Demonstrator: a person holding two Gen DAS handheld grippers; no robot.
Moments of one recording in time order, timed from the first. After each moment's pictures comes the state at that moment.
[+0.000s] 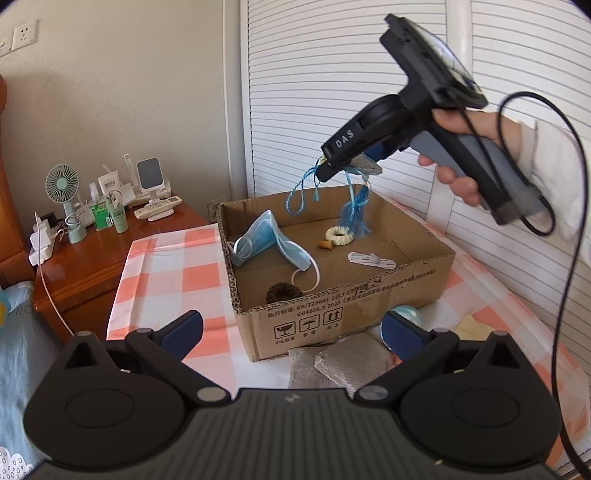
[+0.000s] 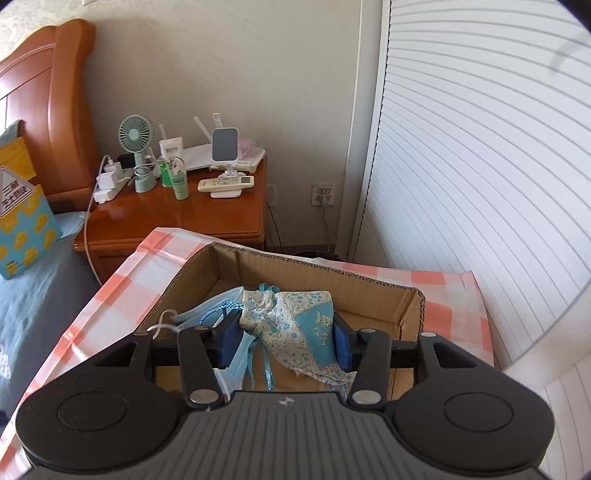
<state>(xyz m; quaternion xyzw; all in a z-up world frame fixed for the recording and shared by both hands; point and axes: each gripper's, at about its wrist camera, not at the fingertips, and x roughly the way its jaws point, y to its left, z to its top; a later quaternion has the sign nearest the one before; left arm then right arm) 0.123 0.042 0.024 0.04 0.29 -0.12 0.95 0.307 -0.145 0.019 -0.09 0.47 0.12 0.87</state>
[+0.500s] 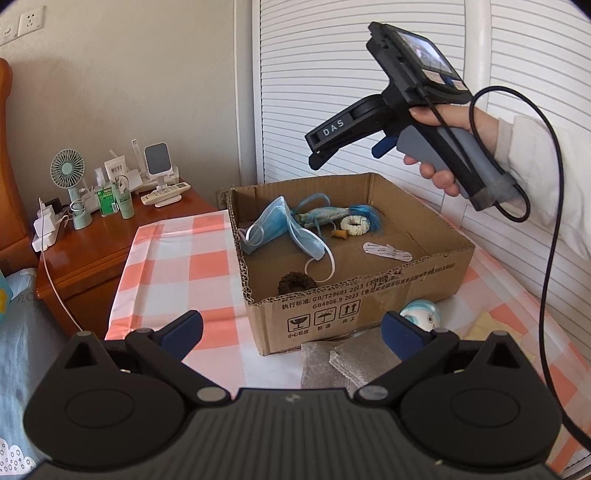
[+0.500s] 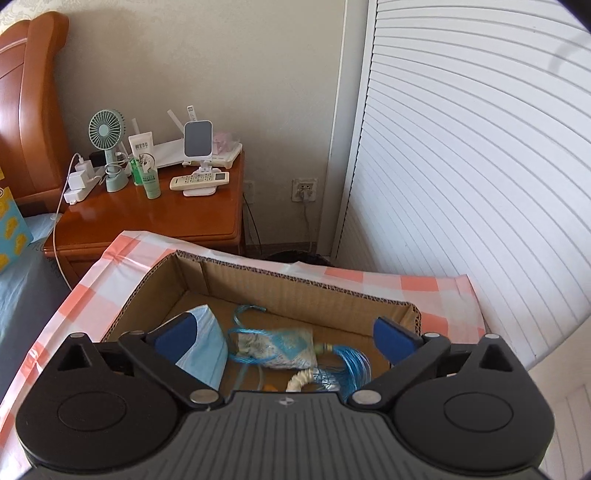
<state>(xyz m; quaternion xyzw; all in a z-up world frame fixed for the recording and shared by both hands) 0.136 0.047 0.012 0.04 0.31 -0.11 0.94 0.334 -0.145 -0.003 -0.10 0.47 0.09 0.87</state>
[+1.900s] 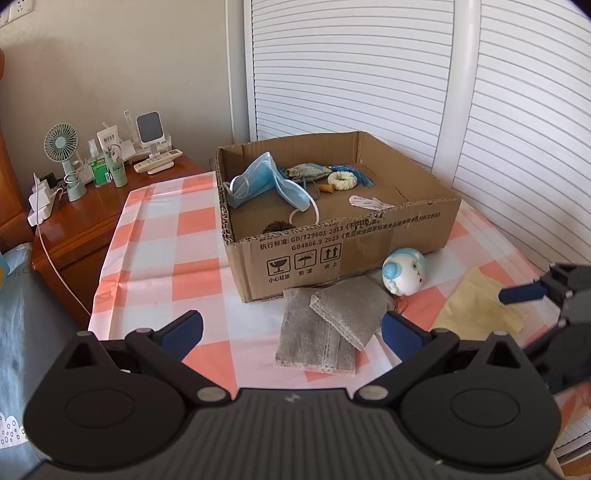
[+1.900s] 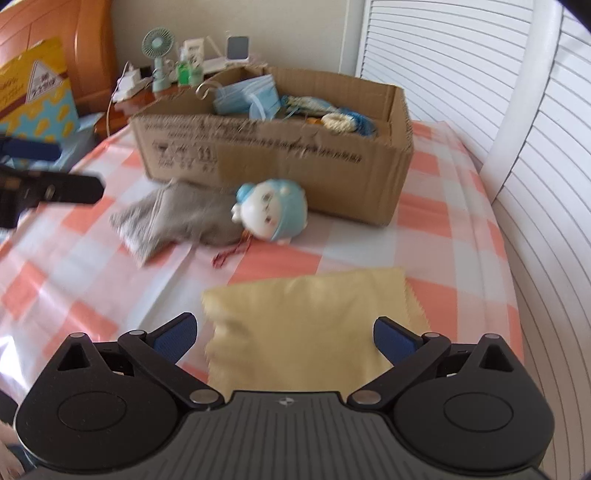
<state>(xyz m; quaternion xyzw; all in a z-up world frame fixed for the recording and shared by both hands) 0.115 0.035 -0.004 0.05 0.35 -0.11 0.93 0.048 -0.182 -0.048 -0.12 0.52 0.10 0.84</state>
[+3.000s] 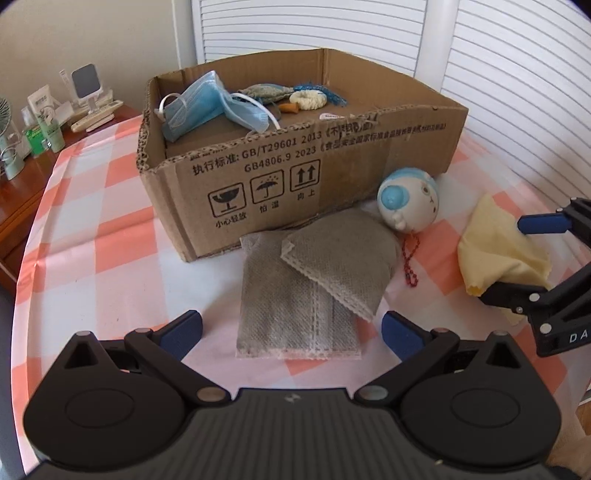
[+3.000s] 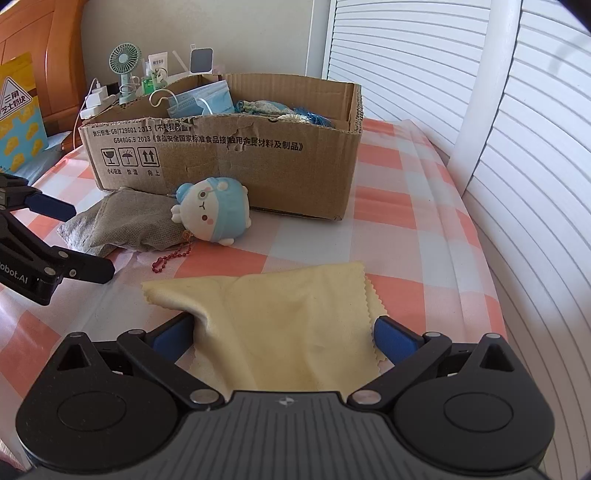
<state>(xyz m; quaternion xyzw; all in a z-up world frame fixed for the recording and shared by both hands) 0.160 0.019 -0.071 0.08 0.44 -0.17 0.88 0.058 -0.210 -0.064 -0.10 0.49 0.05 0.87</state>
